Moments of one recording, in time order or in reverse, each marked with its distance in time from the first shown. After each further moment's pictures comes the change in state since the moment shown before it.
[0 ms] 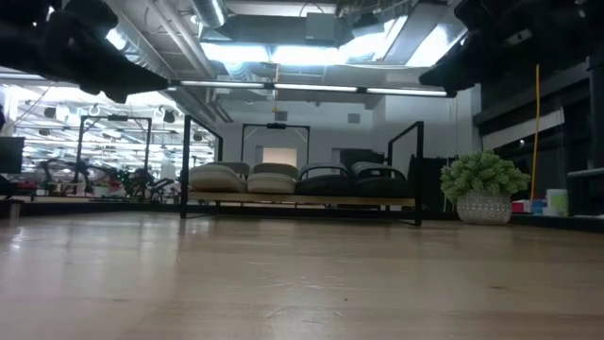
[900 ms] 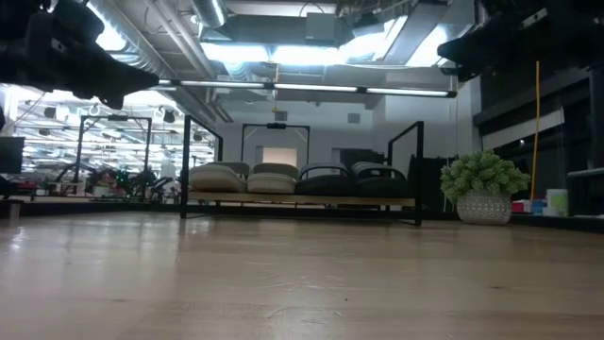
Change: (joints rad) left arm 0.120 -0.287 -0.085 -0.079 0.197 0.022; right arm -0.234 -0.226 -0.075 0.073 -0.277 0.017
